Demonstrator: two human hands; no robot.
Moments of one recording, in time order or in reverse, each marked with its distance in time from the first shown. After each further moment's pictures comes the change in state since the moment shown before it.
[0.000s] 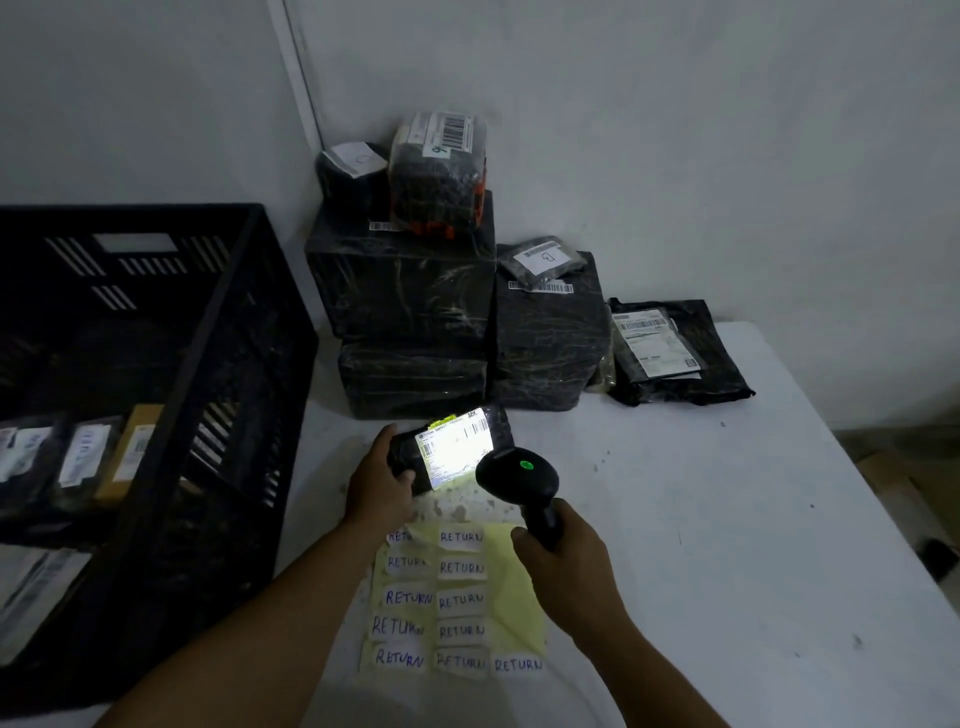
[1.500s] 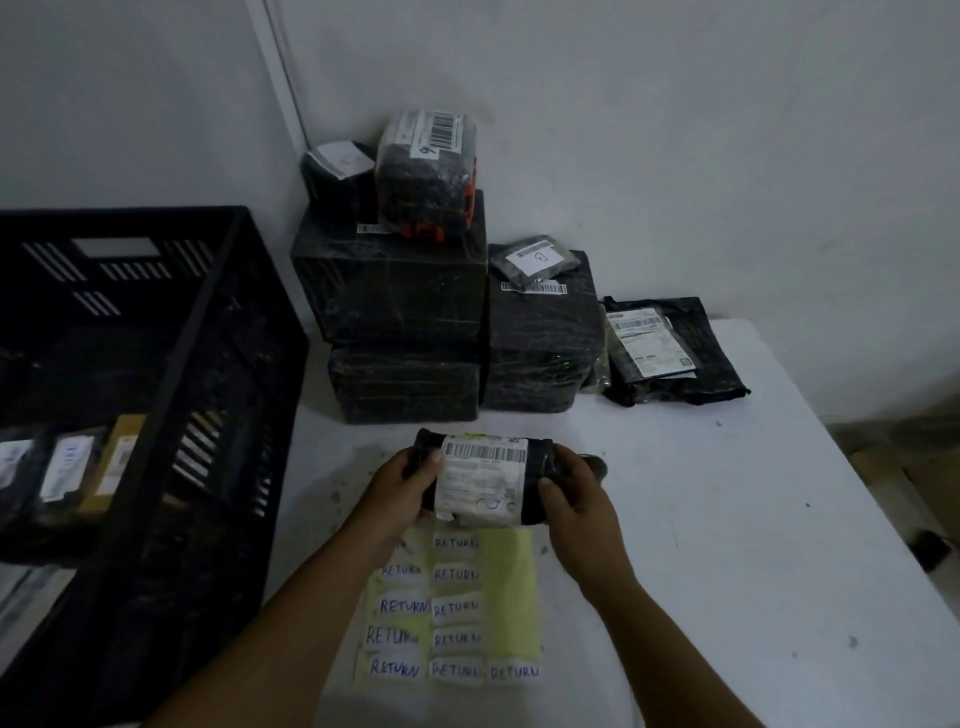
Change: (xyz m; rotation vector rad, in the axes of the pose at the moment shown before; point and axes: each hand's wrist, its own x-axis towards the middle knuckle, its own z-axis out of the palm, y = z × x) left_hand -0.029 0.034 0.003 -0.447 -0.275 -0.119; right_hand 0.047 0.009 -0.015 0.222 0.087 -0.082
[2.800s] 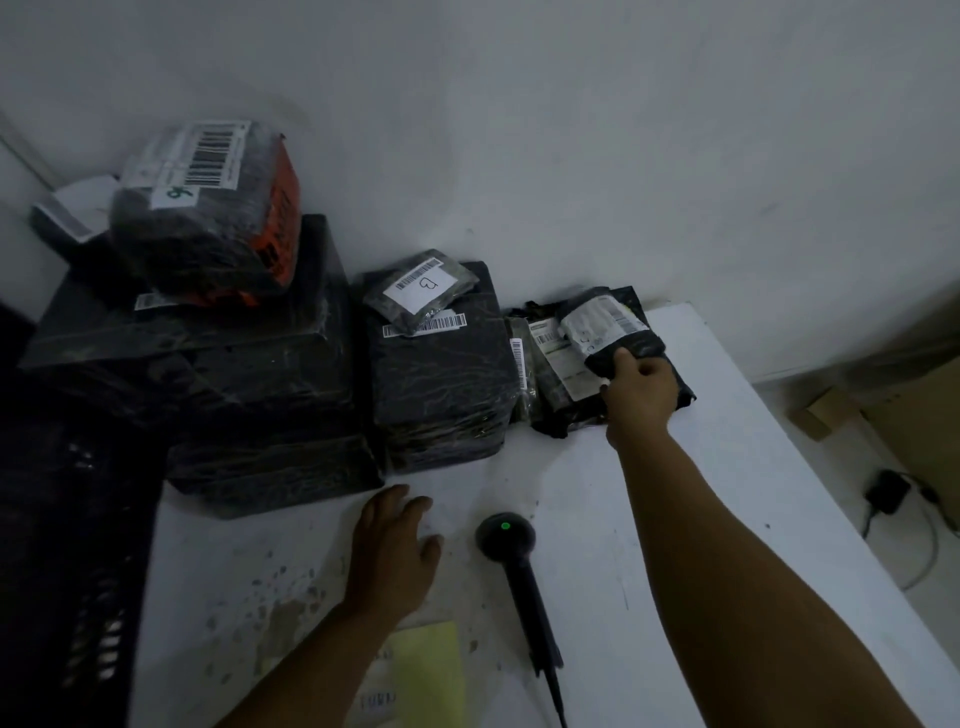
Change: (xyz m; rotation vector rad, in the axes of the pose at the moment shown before) left_hand 0.080 -0.016 0.104 1.086 0.035 0.380; right_hand 0.245 0.011 -0.145 0.290 0.689 0.328
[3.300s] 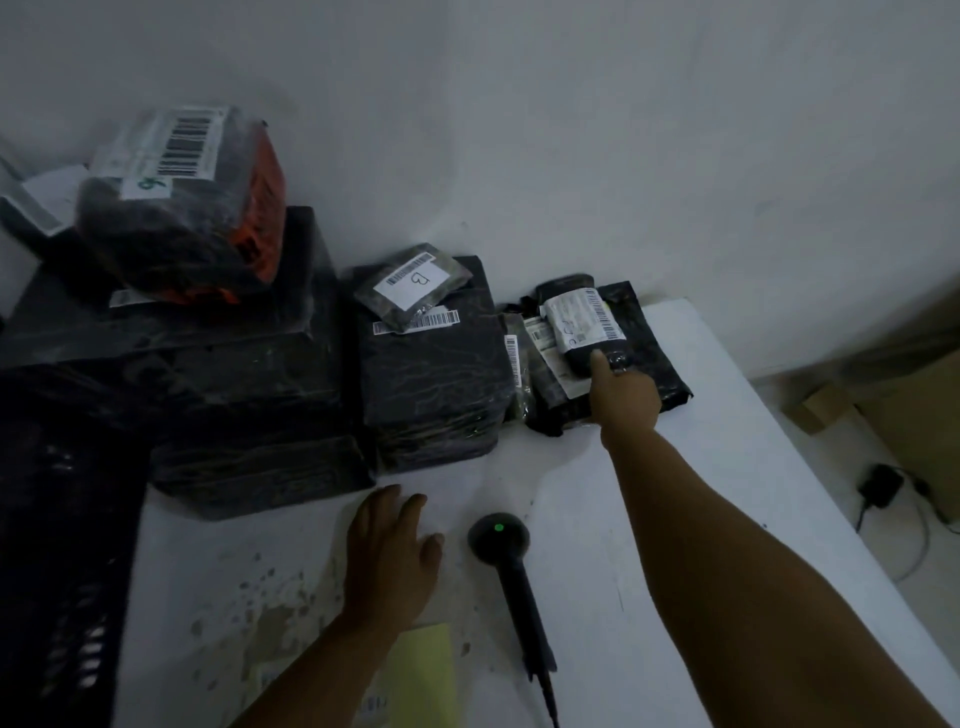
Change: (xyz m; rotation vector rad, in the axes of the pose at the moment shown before) left_hand -0.004 0.009 0.009 0.108 0.032 -0.024; right_hand 0.017 0.021 0.009 -0.497 -0.079 -0.135
